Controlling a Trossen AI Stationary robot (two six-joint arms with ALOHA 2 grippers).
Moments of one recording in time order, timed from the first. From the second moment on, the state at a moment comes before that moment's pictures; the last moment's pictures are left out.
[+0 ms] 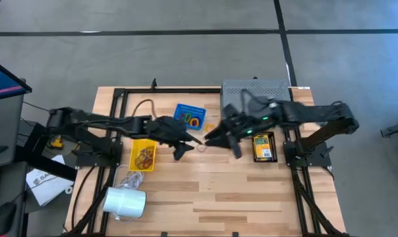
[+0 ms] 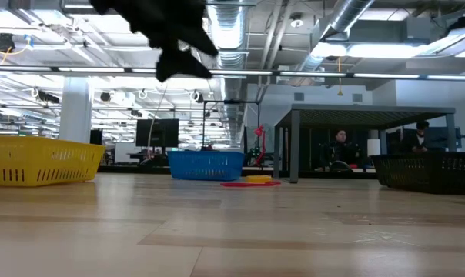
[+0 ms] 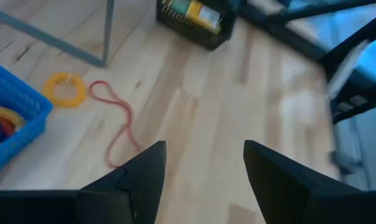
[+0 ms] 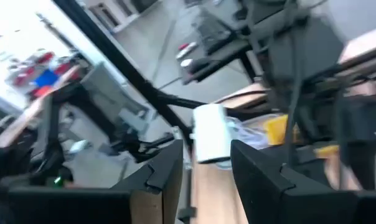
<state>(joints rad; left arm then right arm) 0.00 1.36 0.92 -0.18 0.01 -0.46 0.14 1.45 1.63 -0.44 -0.10 0.57</state>
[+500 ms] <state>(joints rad) 0.14 1.77 1.24 -0.31 0.11 -0.21 0.29 1.29 1.63 -0.71 0.23 0.59</state>
